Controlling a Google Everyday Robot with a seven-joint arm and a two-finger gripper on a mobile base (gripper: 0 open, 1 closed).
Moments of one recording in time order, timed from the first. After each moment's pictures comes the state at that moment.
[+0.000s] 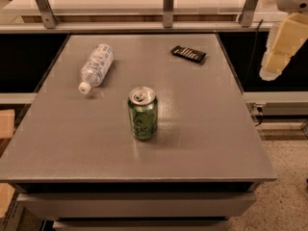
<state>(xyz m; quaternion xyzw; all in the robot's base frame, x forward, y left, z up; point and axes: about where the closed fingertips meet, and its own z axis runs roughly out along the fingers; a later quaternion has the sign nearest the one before) 0.506 -0.233 1.028 -0.61 0.77 -0.06 0.18</state>
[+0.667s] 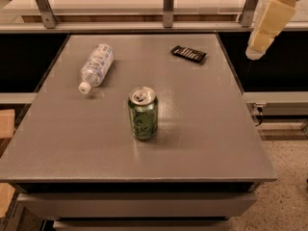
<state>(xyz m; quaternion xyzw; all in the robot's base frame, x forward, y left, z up) 0.551 -0.229 1.037 -0.58 0.79 -0.03 0.20</state>
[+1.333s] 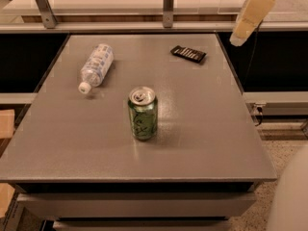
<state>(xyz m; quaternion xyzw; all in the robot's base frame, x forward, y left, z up) 0.607 -0.229 1.031 -0.53 0.82 -0.01 0.21</state>
